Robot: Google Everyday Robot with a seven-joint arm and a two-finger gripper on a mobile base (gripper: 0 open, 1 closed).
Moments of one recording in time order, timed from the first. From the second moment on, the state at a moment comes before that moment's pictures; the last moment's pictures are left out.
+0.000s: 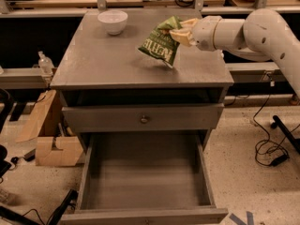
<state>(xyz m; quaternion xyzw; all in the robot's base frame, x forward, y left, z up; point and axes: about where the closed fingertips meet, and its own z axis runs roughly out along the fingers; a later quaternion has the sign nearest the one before) 0.761 -0.102 0.932 -0.46 0.63 0.13 0.61</state>
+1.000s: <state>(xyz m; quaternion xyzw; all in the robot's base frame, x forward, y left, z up) 0.762 -0.097 0.930 -0.47 0.63 0.13 0.61</state>
